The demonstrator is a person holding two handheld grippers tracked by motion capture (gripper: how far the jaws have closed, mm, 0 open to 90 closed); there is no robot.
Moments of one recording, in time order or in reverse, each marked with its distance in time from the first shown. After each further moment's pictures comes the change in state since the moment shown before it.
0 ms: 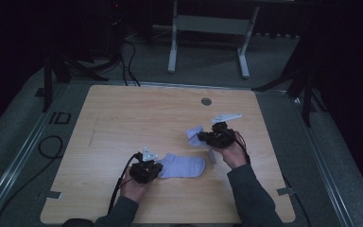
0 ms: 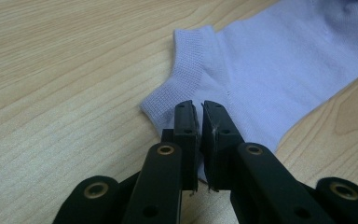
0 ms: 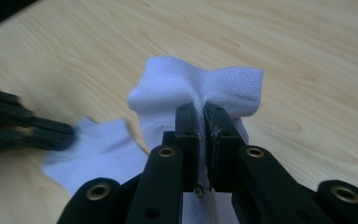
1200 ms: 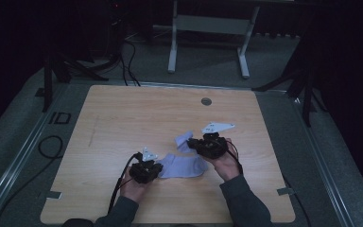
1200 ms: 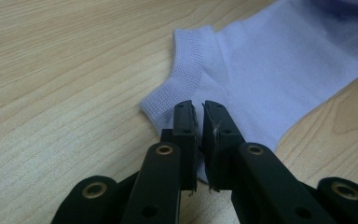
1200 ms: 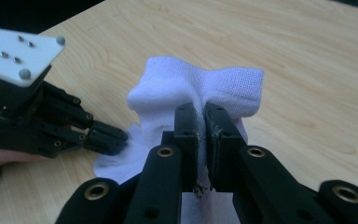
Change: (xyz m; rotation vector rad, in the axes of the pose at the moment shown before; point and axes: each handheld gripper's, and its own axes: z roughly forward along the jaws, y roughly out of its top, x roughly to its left) left arm 0.001 0.000 0.000 0.003 -0.002 0.002; right arm 0.050 -0.006 -0.002 -0.061 0.039 -0.065
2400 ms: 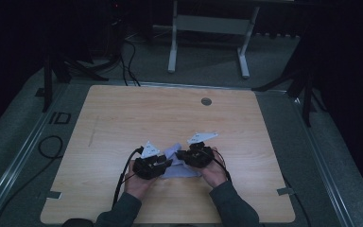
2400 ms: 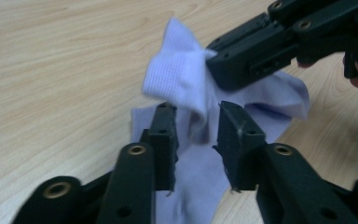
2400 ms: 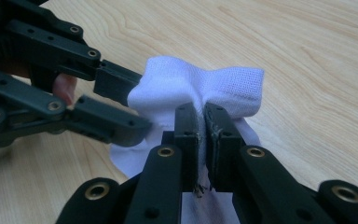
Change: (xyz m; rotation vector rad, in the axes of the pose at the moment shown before) left arm -0.011 0.023 -0.014 -0.174 -0.111 0.038; right arm 0.017 -0.024 0.045 0.072 0.075 -0.001
